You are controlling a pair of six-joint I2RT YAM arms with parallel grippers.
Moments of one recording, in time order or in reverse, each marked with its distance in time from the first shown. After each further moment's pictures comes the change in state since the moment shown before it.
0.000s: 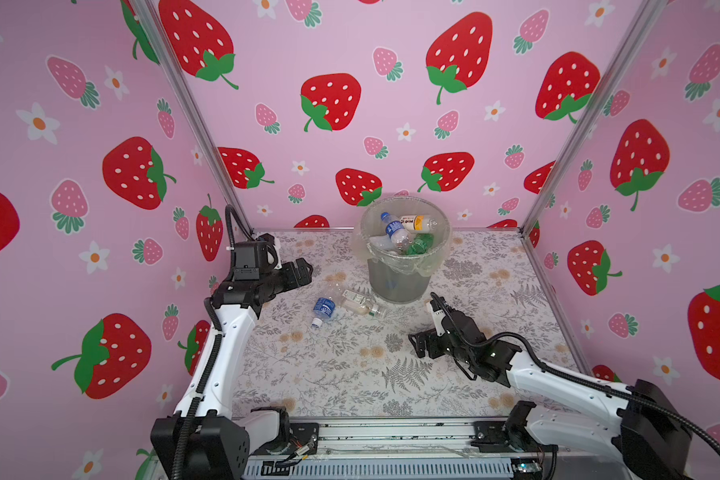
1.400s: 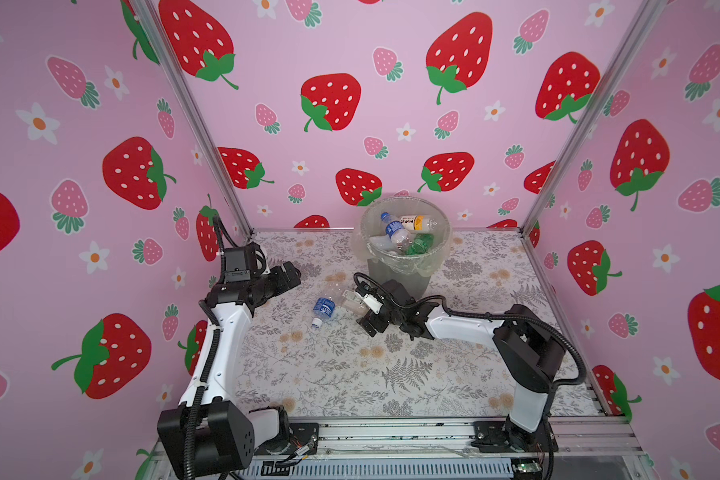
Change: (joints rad) left arm 0.115 0.031 -0.038 0.000 0.029 -0.047; right arm 0.039 0.731 0.577 0.156 -0.142 -0.524
